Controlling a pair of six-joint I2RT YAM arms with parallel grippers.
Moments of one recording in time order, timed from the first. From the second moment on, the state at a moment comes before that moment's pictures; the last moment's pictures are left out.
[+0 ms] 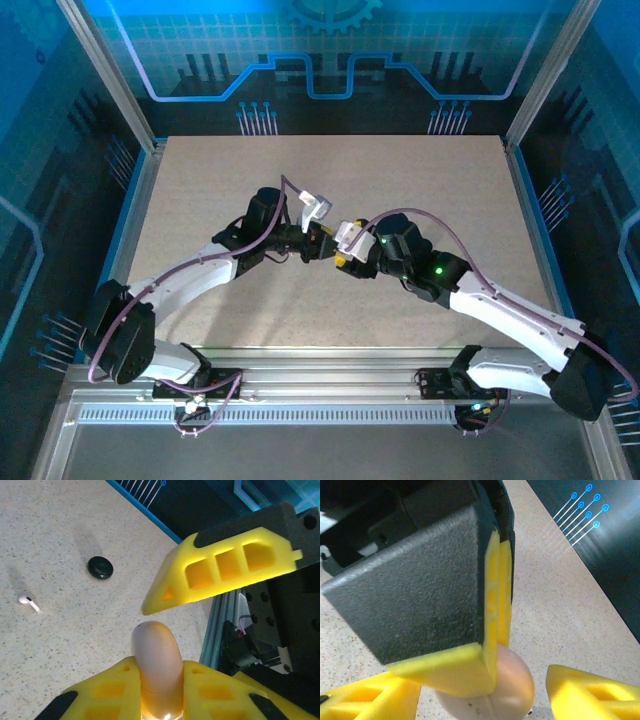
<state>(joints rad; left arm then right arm) -0.55 1.41 0.93 0.01 0.74 -0.28 0.78 1.12 0.88 -0.30 0.00 -0.47</state>
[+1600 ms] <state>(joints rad) -0.53 1.27 0.69 0.44 0.99 -0.14 0.44 1.36 1.19 -0.73 -1.05 -0.62</state>
